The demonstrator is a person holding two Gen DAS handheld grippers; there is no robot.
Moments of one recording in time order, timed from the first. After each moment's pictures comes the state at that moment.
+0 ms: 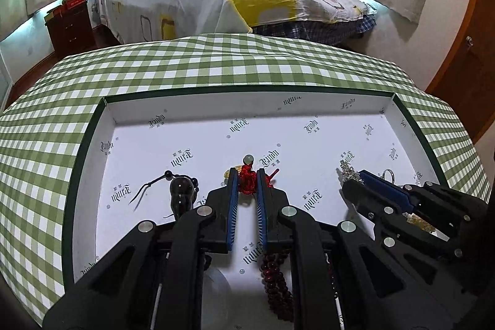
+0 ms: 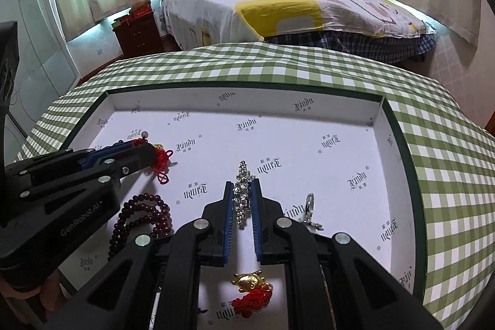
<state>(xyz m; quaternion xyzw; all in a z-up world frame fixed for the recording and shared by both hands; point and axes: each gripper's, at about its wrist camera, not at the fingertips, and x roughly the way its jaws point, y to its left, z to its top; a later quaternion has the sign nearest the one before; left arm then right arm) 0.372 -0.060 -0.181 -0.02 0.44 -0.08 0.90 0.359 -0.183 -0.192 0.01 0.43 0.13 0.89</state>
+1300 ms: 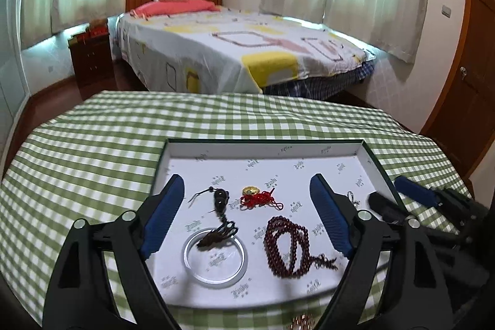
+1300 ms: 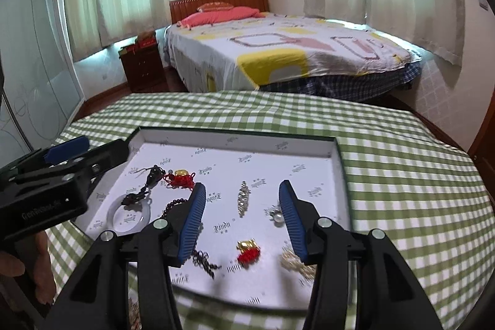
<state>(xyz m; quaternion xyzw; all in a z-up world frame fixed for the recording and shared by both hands) 0.285 -0.036 -0.097 -0.04 0.33 -0.05 0.94 0.293 -0.209 -0.117 0.01 0.35 0.12 0.93</state>
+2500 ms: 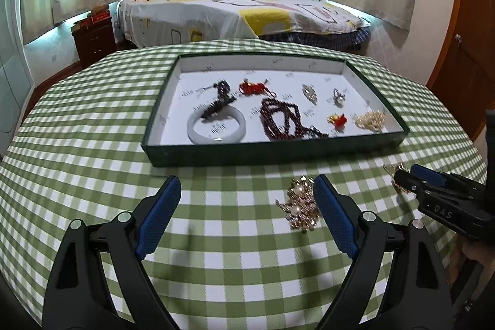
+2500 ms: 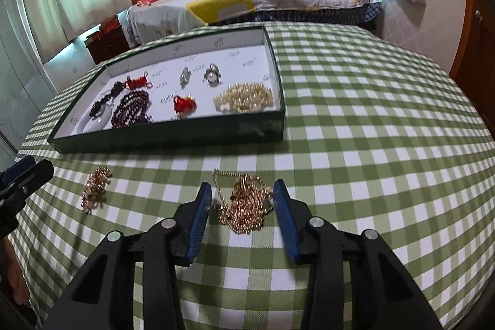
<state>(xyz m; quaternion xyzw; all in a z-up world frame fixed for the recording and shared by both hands) 0.173 -0.046 -0.156 -0.01 0.38 -0.05 0.92 0.208 -0.260 -0.198 0.06 0.43 0.05 0.90</state>
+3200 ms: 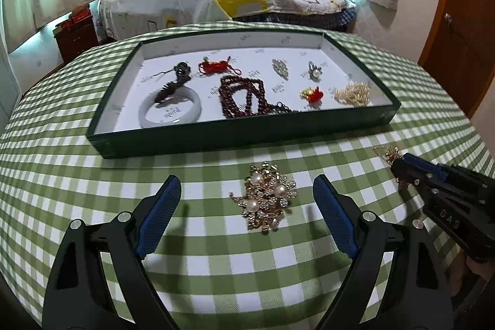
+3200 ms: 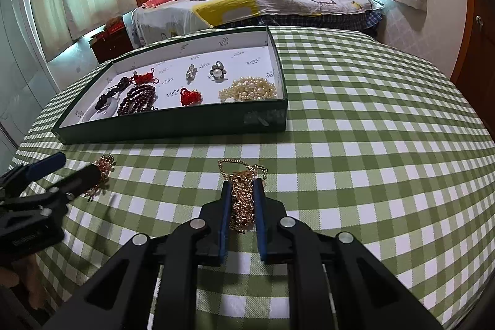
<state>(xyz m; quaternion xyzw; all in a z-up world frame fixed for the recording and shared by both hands) 0.183 -0.086 -0.183 0.02 0.41 -0.08 0.91 0.189 -0.260 -0.200 0.05 0.42 0.06 0.91</state>
